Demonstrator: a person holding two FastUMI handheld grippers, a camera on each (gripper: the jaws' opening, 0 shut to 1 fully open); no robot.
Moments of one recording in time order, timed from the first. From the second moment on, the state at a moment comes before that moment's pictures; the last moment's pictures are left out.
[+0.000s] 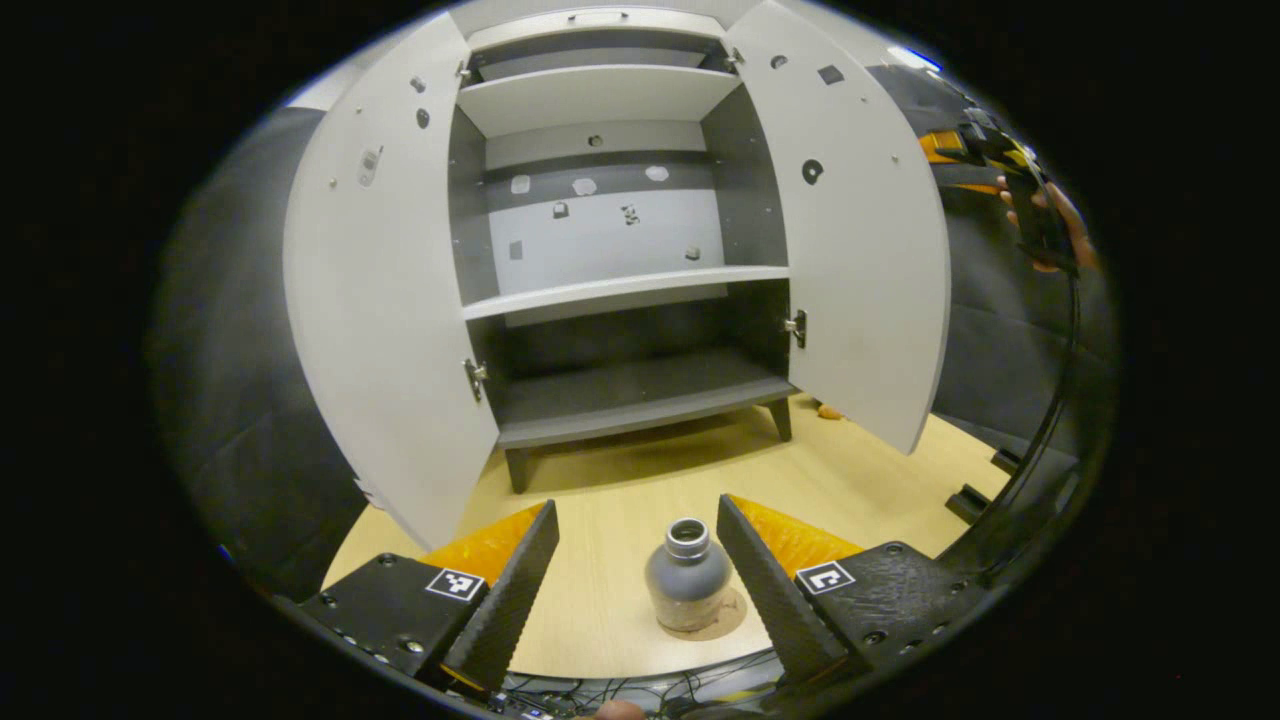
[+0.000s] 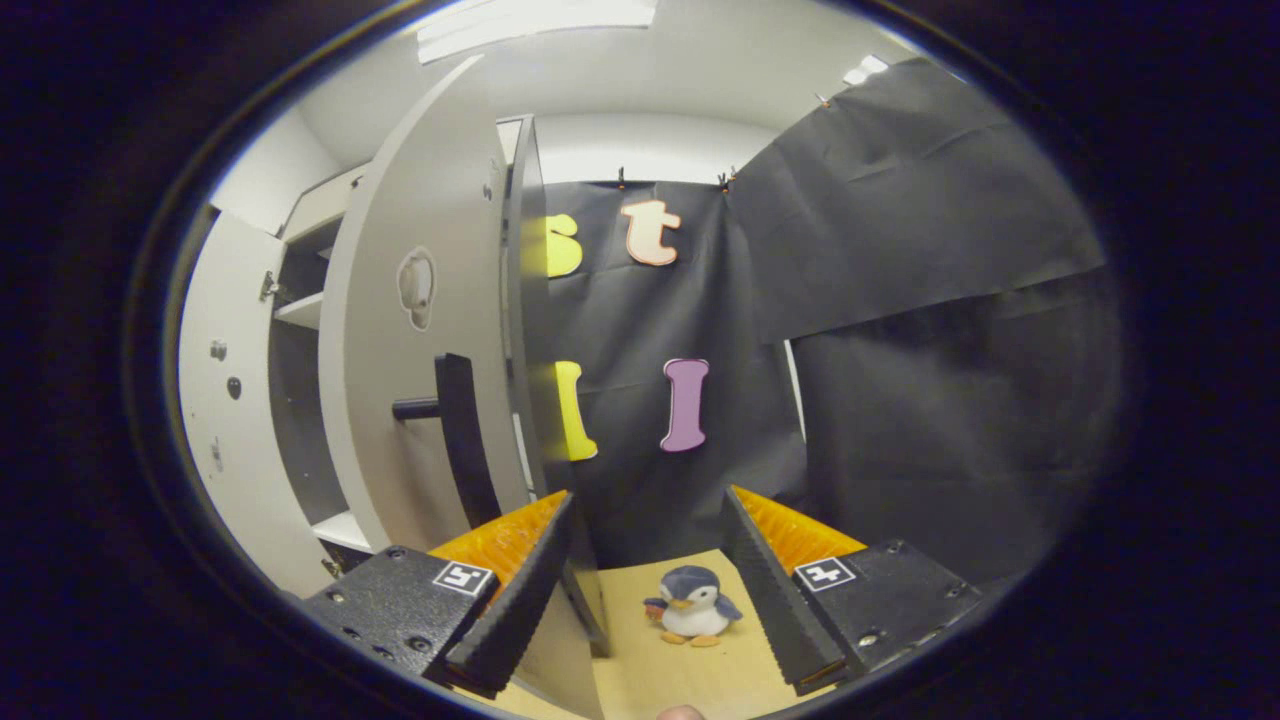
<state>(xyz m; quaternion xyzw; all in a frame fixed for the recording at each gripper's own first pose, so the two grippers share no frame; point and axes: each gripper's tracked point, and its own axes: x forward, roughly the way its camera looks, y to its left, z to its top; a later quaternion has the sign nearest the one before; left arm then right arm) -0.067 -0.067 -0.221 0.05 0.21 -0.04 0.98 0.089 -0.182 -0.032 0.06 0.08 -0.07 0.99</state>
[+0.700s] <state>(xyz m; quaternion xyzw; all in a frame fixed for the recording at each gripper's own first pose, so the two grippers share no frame) -0.045 0.022 -0.091 0.02 0.12 0.06 0.99 0.086 -0.106 -0.041 0.02 0.11 0.05 0.99</state>
